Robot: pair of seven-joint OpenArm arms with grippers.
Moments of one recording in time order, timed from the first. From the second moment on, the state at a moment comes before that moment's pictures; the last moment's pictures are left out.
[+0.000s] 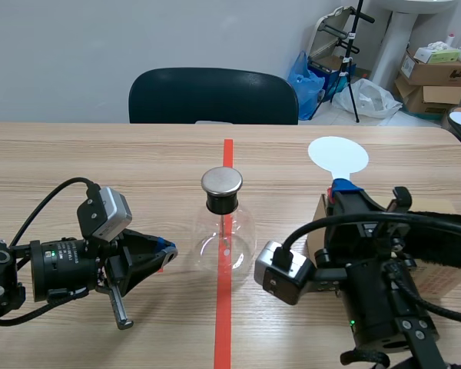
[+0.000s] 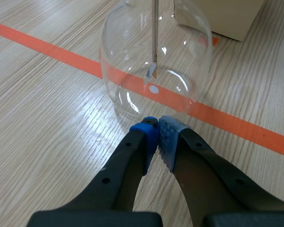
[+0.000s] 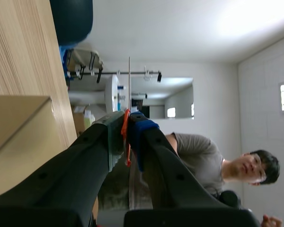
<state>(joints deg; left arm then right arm) -4.4 -26.4 25.2 59.7 7.9 -40.3 -30.5 -20.9 21.1 -29.7 88.2 -86.9 -35.3 -24.0</state>
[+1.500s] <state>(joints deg) -4.4 -26.4 25.2 59.7 7.9 -40.3 -30.5 -20.9 21.1 -29.7 88.2 -88.4 -35.3 4.8</state>
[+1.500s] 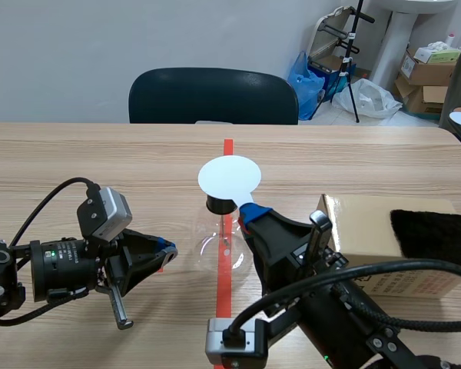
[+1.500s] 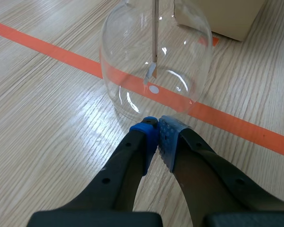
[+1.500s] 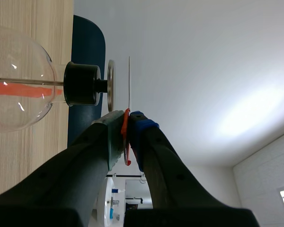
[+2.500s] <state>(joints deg) -4.4 -26.4 25.2 59.7 7.9 -40.3 -30.5 -20.9 21.1 -29.7 88.2 -88.2 -35.3 -4.8</state>
